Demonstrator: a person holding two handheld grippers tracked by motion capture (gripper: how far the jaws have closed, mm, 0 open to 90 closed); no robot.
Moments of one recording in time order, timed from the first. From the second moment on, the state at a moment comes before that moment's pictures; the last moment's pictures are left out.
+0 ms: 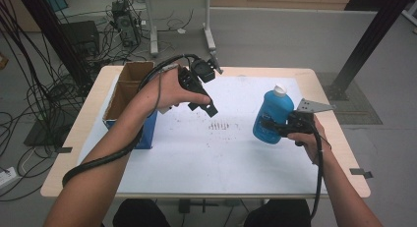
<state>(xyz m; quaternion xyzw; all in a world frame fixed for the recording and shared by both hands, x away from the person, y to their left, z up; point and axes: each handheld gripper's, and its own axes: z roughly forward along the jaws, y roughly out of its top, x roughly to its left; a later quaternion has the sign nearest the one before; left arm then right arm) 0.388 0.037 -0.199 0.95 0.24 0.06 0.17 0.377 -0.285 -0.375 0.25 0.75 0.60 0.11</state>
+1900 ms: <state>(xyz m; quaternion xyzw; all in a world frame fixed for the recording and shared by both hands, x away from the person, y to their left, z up) 0.346 0.000 -0.186 0.99 0.05 0.02 0.14 0.345 -0.187 -0.328 0.04 0.80 0.60 -0.03</state>
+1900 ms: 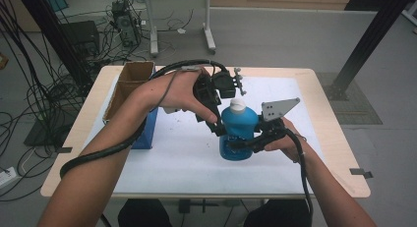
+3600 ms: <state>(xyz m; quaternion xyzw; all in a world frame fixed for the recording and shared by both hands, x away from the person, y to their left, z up) 0.338 -0.013 -0.187 0.99 0.03 0.02 0.15 0.341 -0.174 -0.331 0.03 0.81 0.59 -0.03</state>
